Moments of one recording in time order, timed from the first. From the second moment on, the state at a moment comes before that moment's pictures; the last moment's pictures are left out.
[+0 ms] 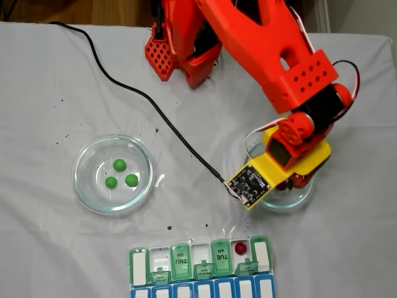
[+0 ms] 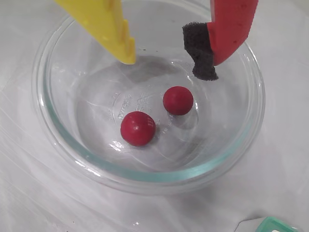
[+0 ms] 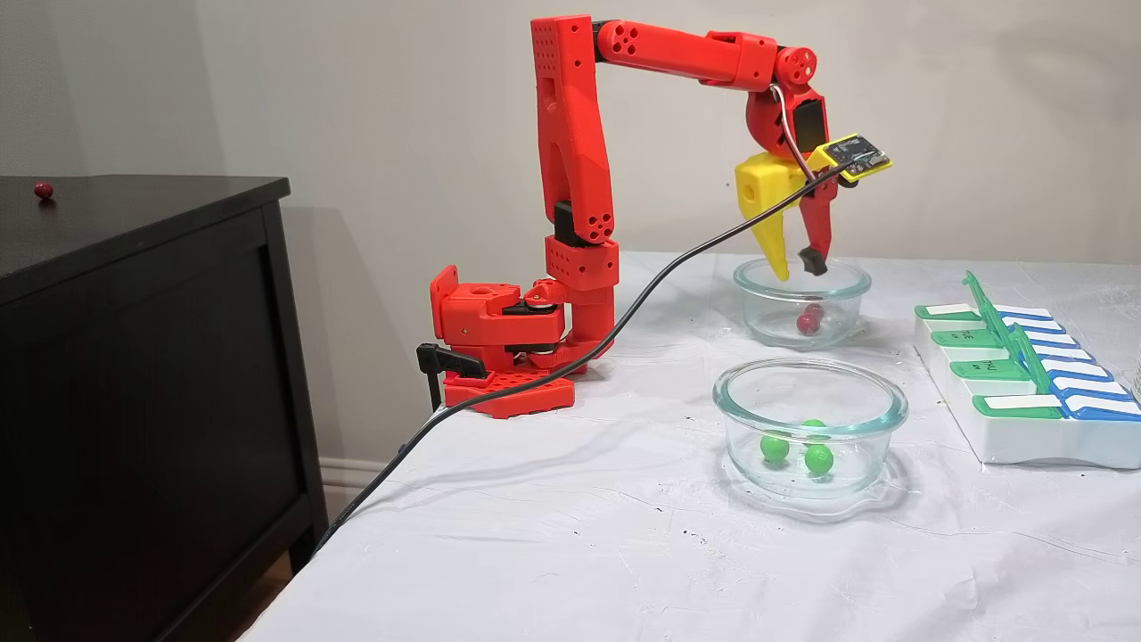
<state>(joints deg) -36.5 112.5 108.5 62.7 -5.9</state>
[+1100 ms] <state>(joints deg) -36.4 103.2 112.6 49.8 -5.9</state>
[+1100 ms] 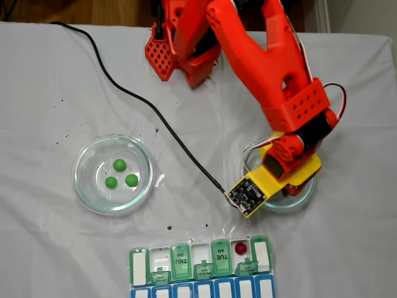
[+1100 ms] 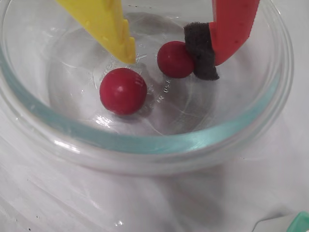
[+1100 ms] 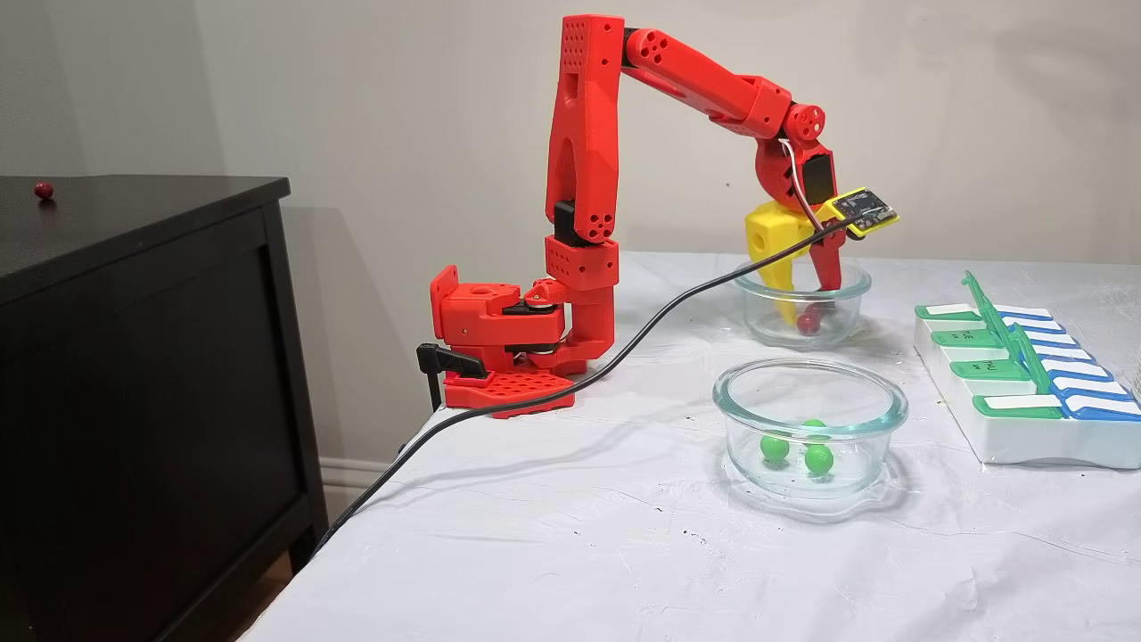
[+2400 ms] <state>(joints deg) -10.3 103.6 88.0 69.0 -10.8</state>
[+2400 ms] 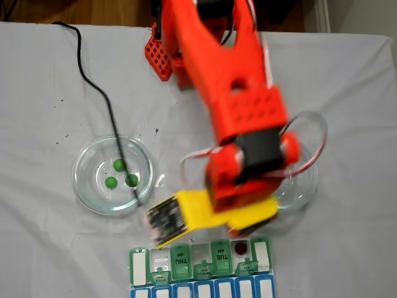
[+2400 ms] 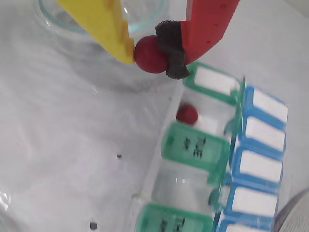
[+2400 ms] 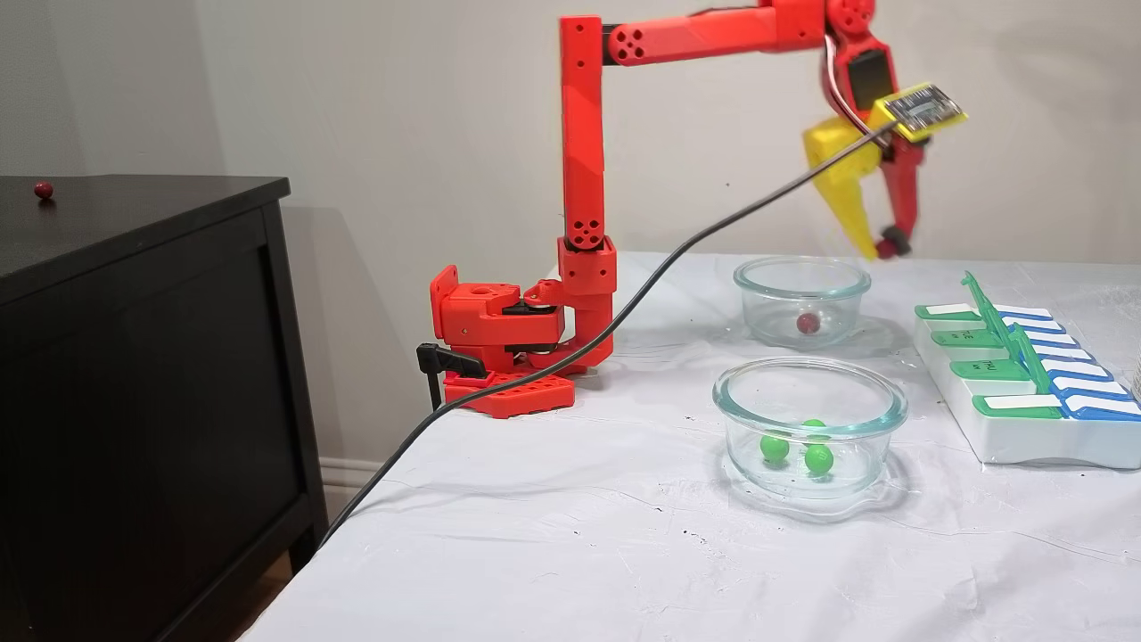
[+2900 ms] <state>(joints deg) -6.6 95.8 82.1 60.3 -9.3</state>
